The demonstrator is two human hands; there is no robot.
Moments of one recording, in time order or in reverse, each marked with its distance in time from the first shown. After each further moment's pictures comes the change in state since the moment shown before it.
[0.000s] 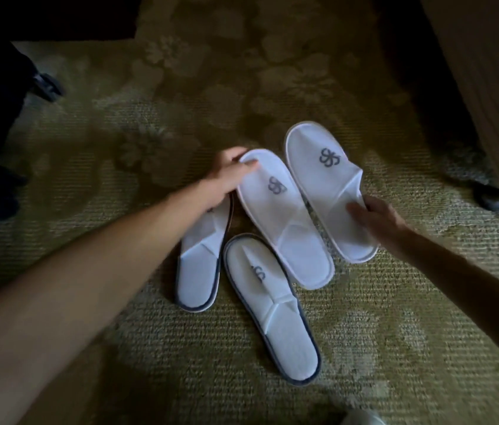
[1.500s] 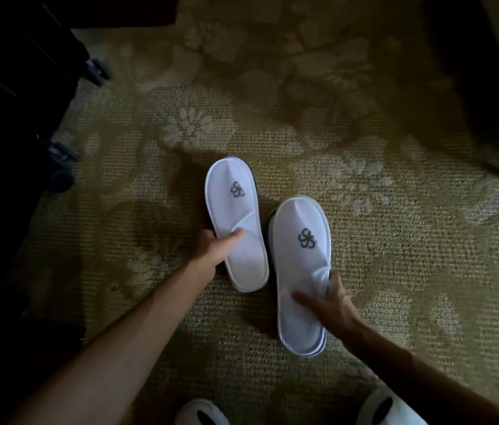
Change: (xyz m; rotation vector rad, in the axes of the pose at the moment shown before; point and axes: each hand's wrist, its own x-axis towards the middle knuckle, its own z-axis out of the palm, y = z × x) left_hand -0.153 -0.116 -0.062 -0.037 0.226 -0.529; right_hand -0.165 0.015 0.163 0.211 -0.106 0.274
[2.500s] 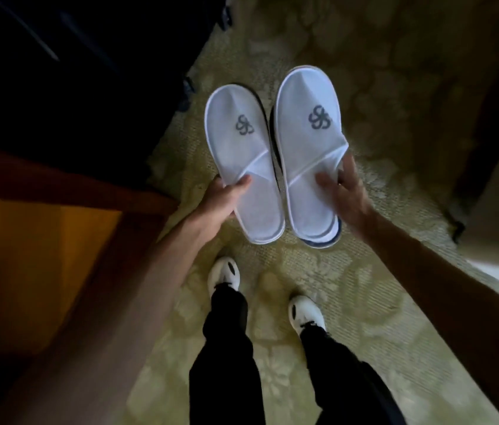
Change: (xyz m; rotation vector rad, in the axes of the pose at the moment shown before) left_hand -0.288 0.150 -0.199 -0.478 -0.059 -0.122; right_hand -0.175 -0.354 -0.039 -0.174 -0.391 -0.374
